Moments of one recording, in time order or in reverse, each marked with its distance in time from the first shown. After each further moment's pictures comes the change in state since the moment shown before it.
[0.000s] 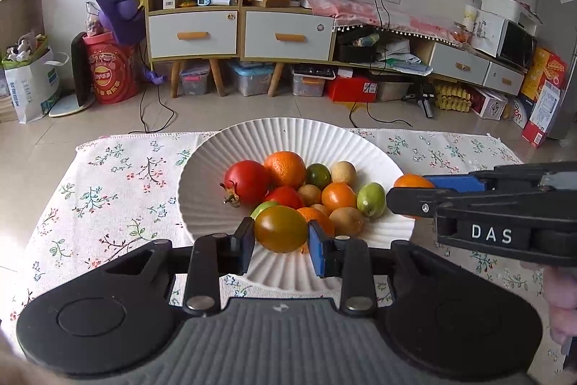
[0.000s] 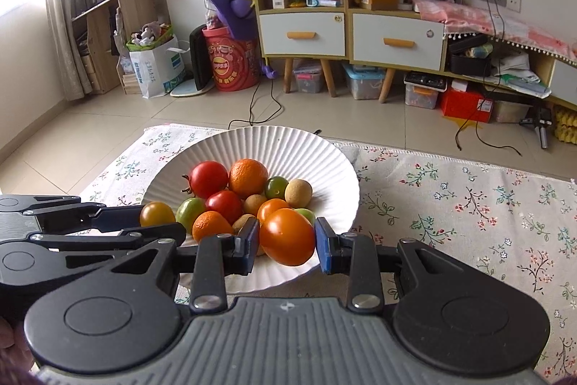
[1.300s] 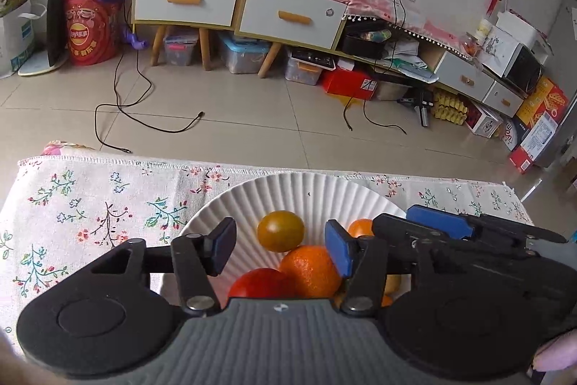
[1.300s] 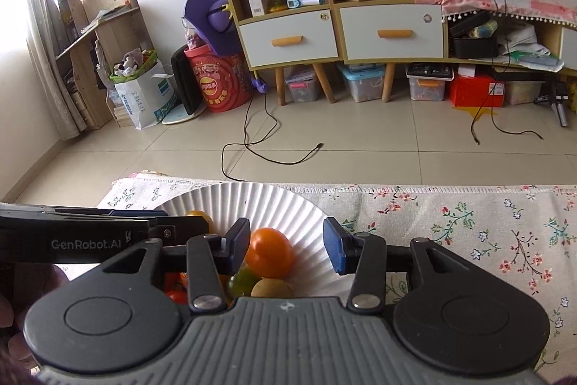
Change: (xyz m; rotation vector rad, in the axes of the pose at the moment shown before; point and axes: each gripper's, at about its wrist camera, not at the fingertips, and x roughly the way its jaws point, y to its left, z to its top) left arm 0.069 0.035 0.063 -0.124 0.116 -0.104; right arm 0.051 -0.028 0.037 0.128 -0.022 0.048
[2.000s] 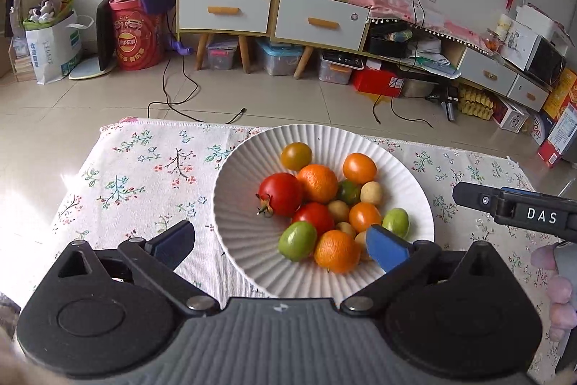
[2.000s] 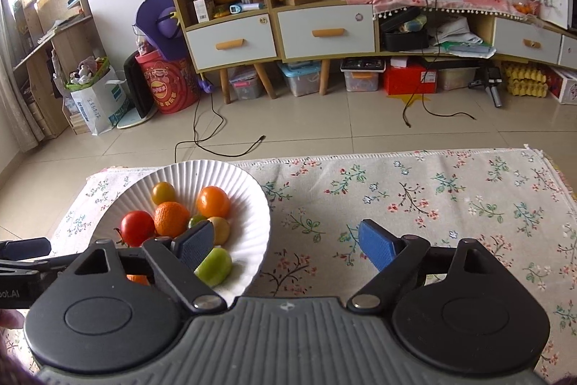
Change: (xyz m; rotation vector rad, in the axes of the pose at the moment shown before) left arm -0.074 -0.017 -0.048 0.004 -0.011 0.157; right arm -0.064 -0.007 -0.020 0.052 0.025 -0.187
